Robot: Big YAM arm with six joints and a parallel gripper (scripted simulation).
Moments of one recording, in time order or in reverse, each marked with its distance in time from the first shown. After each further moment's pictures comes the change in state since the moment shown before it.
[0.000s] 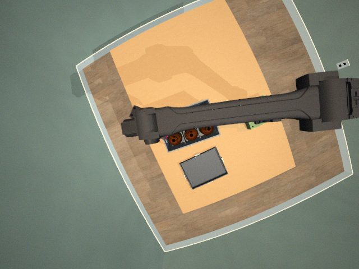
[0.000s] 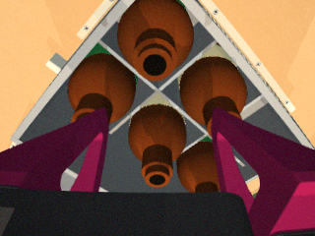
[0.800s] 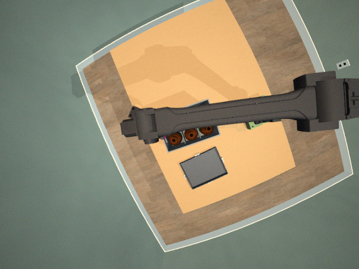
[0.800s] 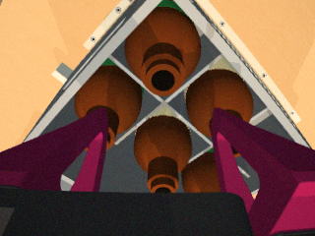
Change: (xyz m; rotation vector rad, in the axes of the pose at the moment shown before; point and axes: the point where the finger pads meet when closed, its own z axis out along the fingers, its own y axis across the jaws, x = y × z) arm -0.008 0.005 0.006 -0.014 -0.021 0.000
